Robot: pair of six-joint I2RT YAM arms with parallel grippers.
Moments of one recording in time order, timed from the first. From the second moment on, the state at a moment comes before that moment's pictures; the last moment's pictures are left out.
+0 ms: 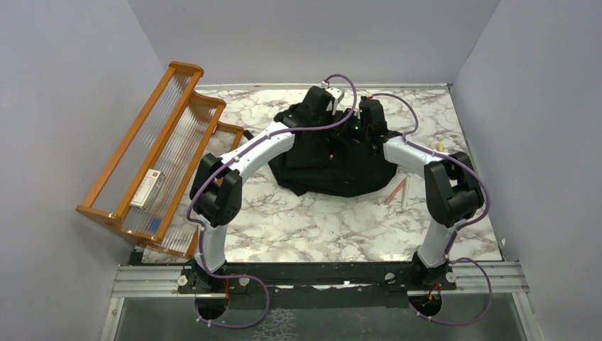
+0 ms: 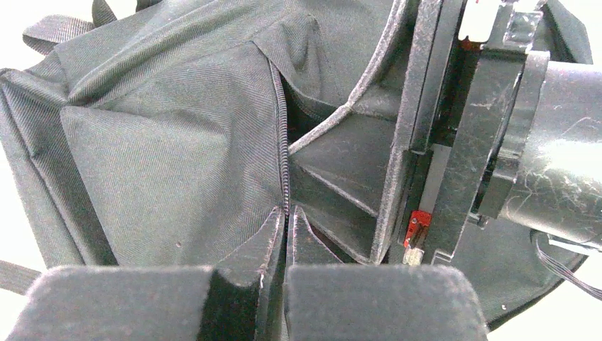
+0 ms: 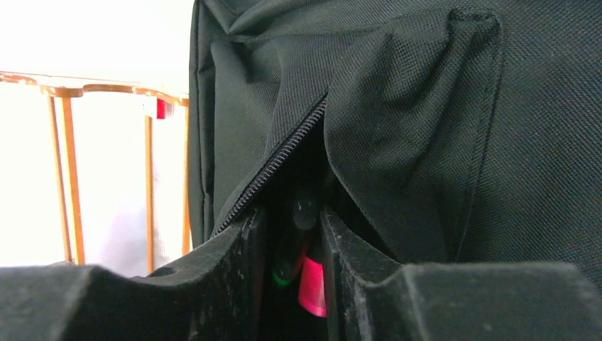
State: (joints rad) left arm -0.69 1.97 1.74 -0.46 -0.03 -0.14; right arm 0.39 1.82 1.19 0.11 -0.24 0.86
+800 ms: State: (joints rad) left arm -0.68 1.94 1.70 -0.43 -0.02 -0.14; right arm 0.39 1.39 1.07 -0.07 0.10 0.67
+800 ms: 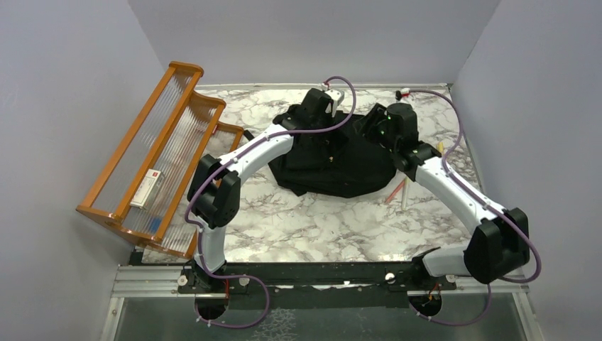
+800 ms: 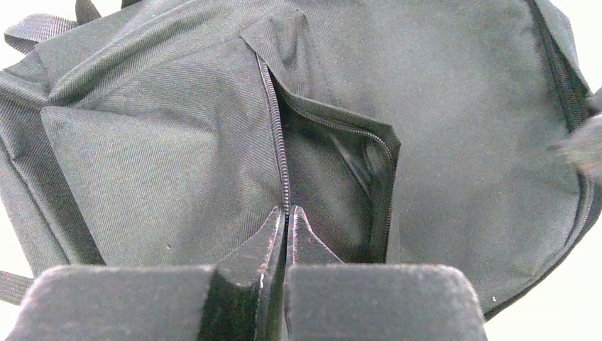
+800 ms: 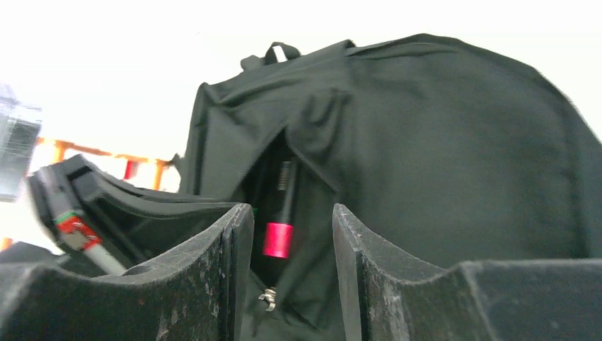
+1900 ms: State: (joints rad) left arm -0.68 1.93 1.63 -0.34 0.08 -0.17; right arm -0.06 1.36 0.87 -0.59 0.13 0.76
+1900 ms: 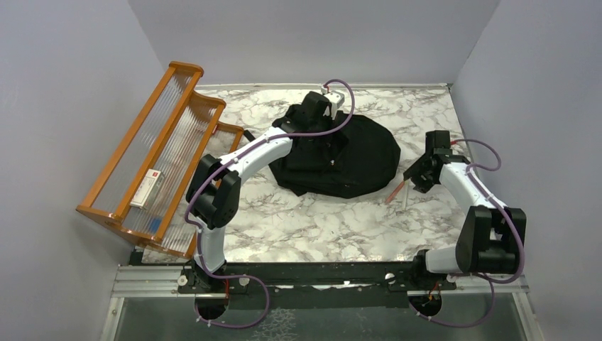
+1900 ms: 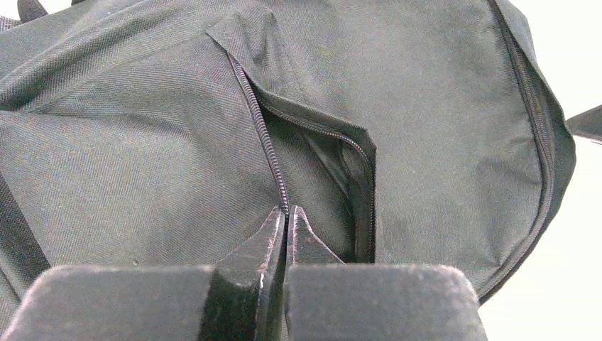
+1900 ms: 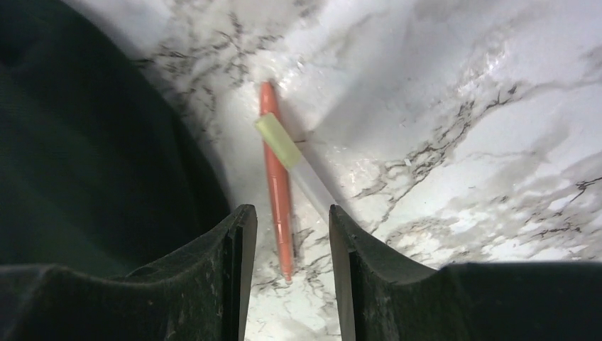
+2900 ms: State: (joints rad) left arm -0.68 1.93 1.63 -0.34 0.10 -0.19; right arm -0.09 1.38 0.75 -0.51 0.10 0.79
